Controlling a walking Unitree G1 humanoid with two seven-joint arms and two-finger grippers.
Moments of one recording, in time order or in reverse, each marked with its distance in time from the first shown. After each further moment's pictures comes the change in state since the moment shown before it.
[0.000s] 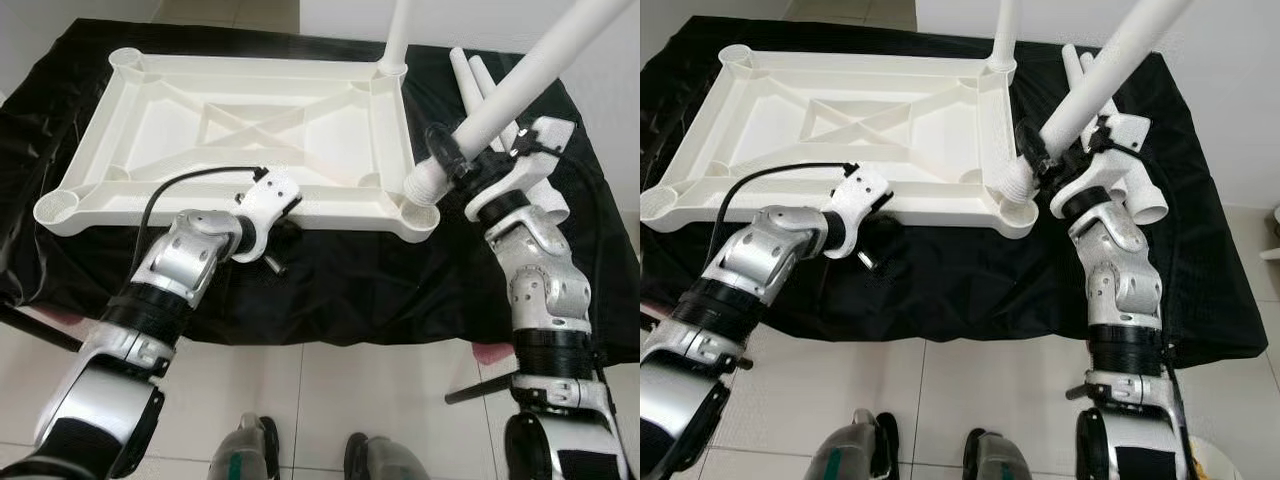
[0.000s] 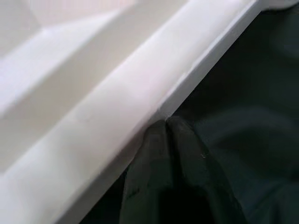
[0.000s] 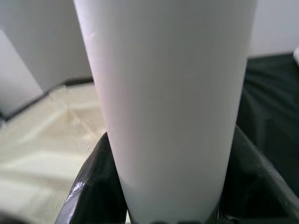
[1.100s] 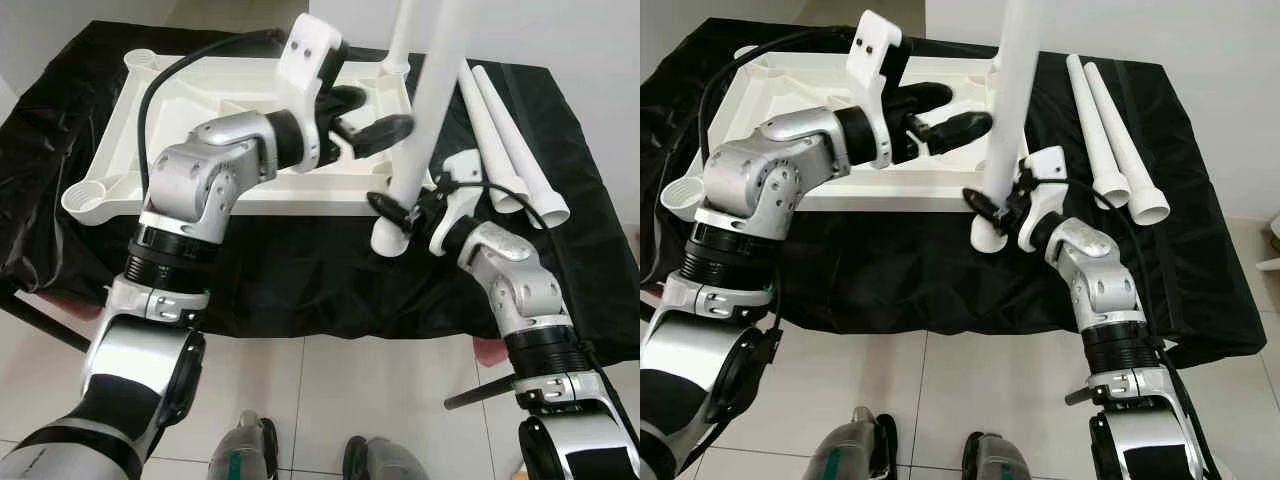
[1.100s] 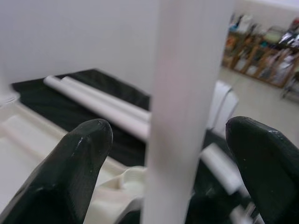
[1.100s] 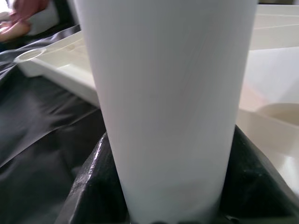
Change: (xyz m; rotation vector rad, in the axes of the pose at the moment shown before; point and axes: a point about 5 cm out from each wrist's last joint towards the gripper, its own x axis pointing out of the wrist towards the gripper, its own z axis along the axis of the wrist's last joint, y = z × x) left arm -0.031 -0.027 0.132 -0.173 -0.583 -0.292; right arm 0.001 0.037 -0.043 -0.116 0.237 0.425
